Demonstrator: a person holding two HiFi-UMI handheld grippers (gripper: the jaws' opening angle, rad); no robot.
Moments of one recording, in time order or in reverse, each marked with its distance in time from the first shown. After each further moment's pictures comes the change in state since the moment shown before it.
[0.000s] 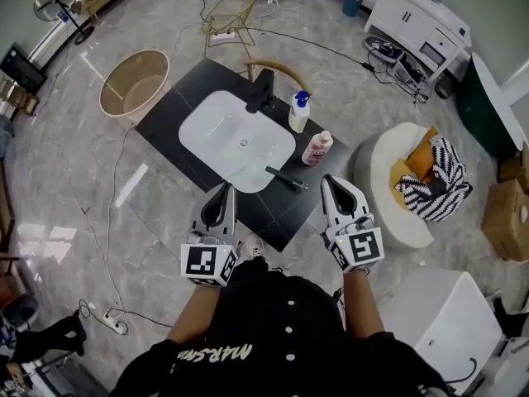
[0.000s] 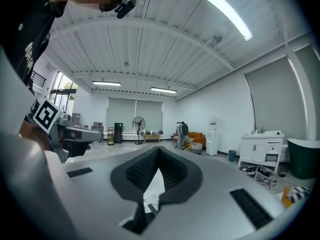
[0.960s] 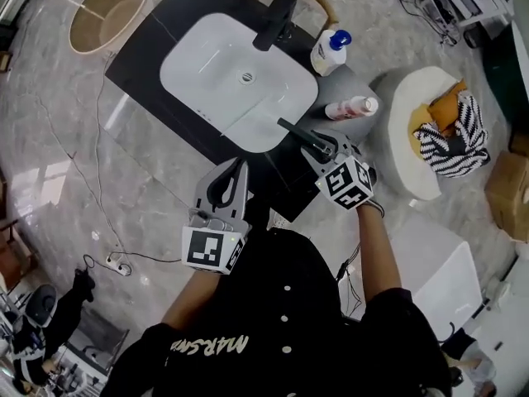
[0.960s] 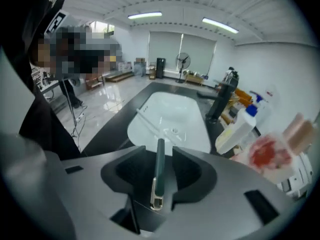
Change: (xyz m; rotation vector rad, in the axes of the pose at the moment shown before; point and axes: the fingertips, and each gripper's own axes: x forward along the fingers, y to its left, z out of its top) left arm 0.062 0.036 -0.101 -0.100 0.235 -0.076; right arm 0.110 0.029 -0.254 -0.359 0.777 0.483
